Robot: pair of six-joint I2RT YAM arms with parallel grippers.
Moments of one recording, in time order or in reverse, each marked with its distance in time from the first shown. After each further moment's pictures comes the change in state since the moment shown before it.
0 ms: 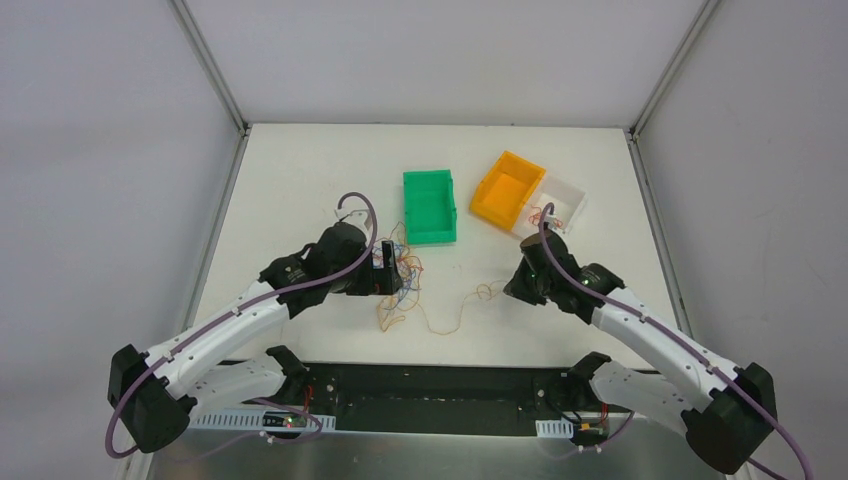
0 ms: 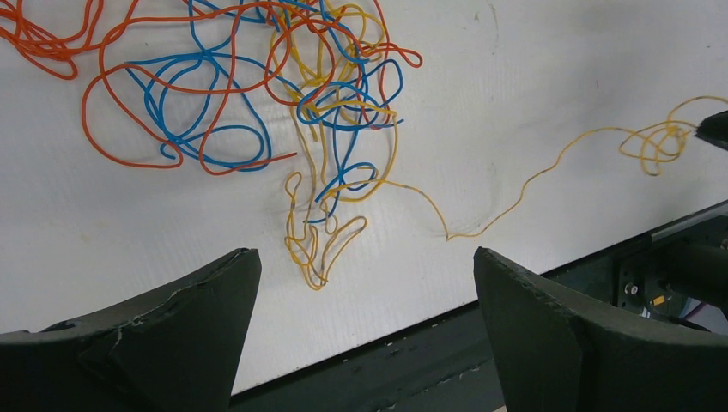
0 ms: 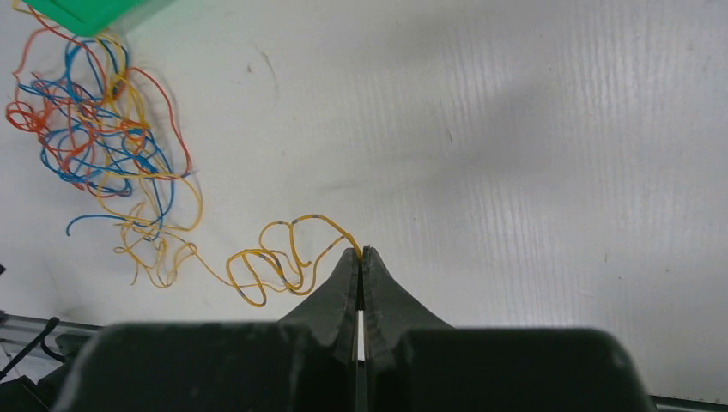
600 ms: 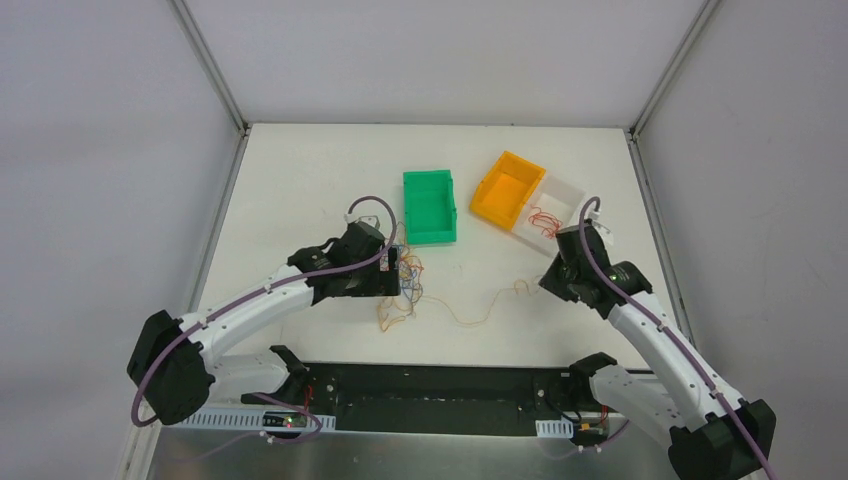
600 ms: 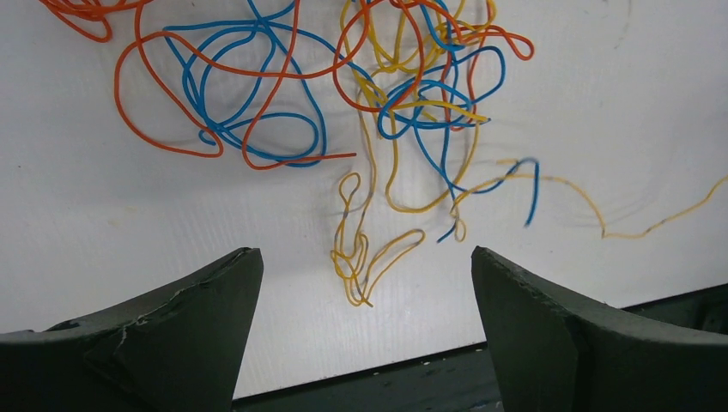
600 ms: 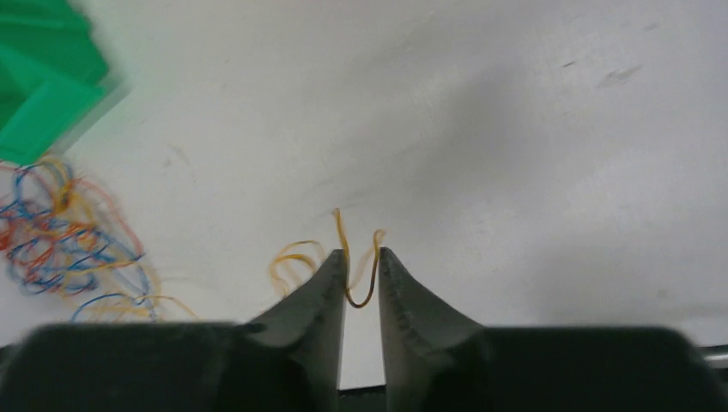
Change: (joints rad) left arm 0.000 0.164 0.001 -0.014 -0.065 -0.026; right arm -0.258 -0.095 0.056 -0.191 0.149 -0.038
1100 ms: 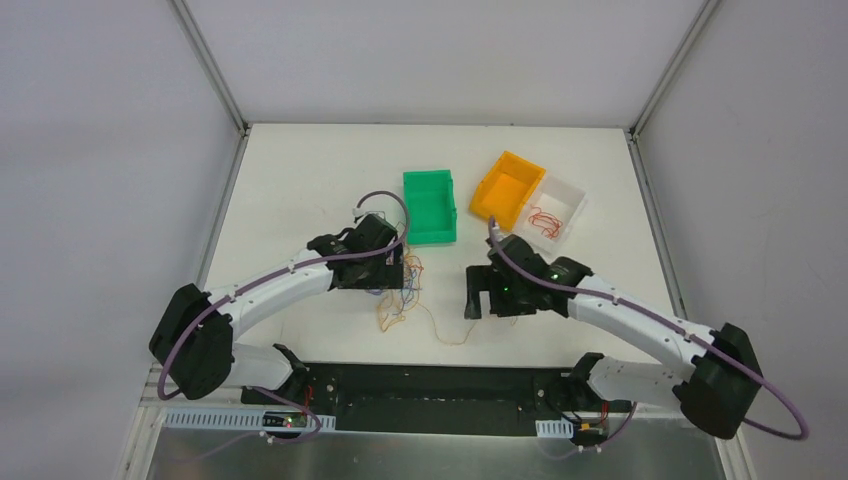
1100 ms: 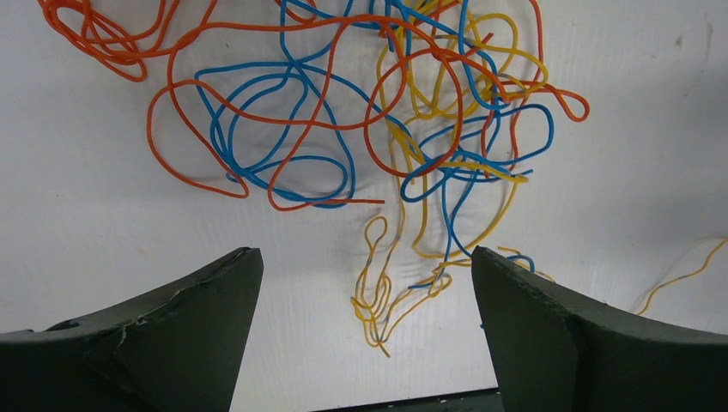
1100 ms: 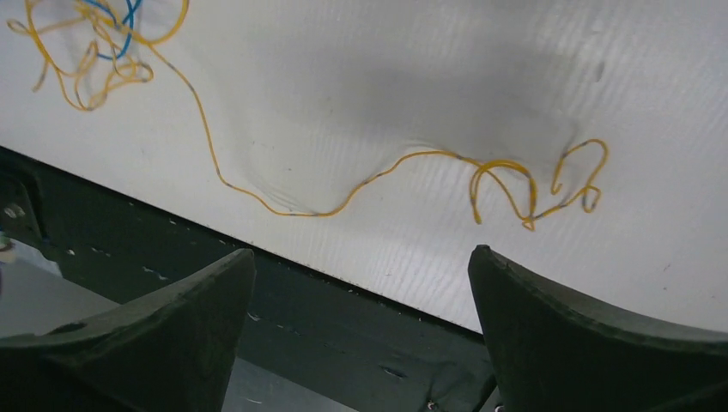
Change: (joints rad) left arm 0.014 0.178 0.073 -0.002 -0.067 0.027; right arm 0.376 0.204 0.018 0.141 -0.328 -0.204
